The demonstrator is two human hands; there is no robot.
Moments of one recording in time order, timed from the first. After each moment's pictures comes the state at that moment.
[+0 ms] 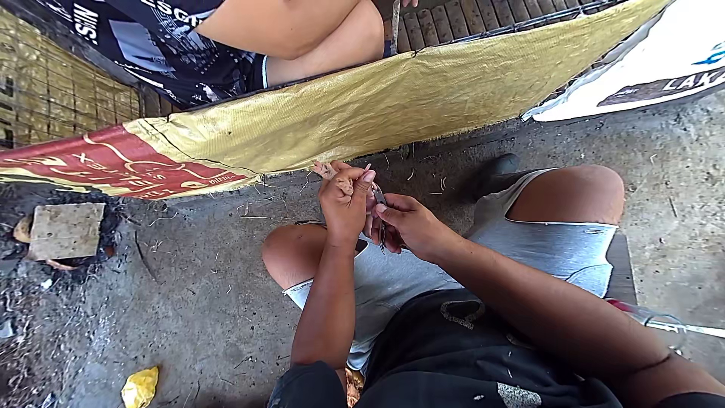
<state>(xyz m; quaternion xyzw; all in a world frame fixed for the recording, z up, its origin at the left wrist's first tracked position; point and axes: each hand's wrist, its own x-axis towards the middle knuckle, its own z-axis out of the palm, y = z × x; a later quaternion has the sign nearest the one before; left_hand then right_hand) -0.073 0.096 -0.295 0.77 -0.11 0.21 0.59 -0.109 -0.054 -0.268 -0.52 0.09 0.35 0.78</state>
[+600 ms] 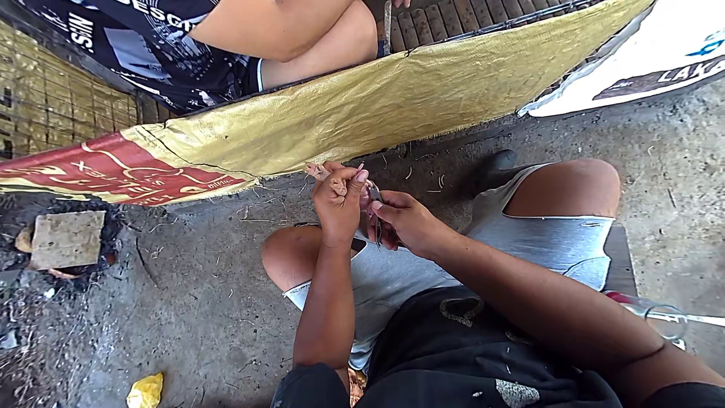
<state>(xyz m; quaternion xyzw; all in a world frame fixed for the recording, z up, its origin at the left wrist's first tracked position) -0.072 0.101 -0.293 0.77 -0.12 0.21 0.59 -0.107 -0.052 -0.265 -0.52 0.08 0.34 0.78</state>
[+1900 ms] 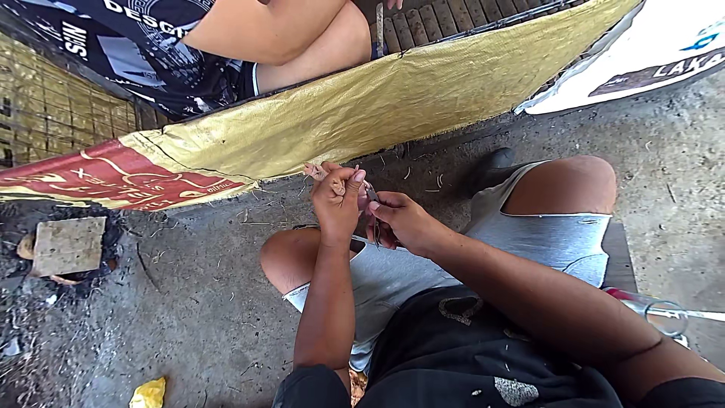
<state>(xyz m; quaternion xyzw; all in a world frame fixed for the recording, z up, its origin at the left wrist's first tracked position) -0.069 0.097 -0.294 0.78 -0.12 0.21 0.58 -0.105 -0.053 -0.266 -0.53 0.10 0.35 0.77</state>
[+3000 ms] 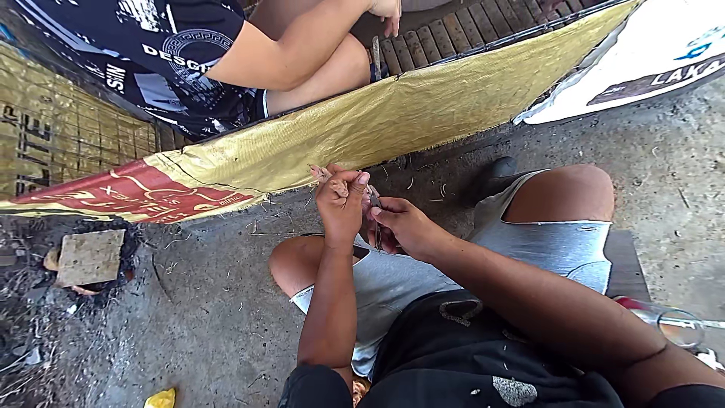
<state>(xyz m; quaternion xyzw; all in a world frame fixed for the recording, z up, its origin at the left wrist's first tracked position) -0.055 0.088 -0.277 0.74 -0.15 0.20 0.62 -0.099 -0.058 -0.255 -0.52 0.10 0.34 0.78</state>
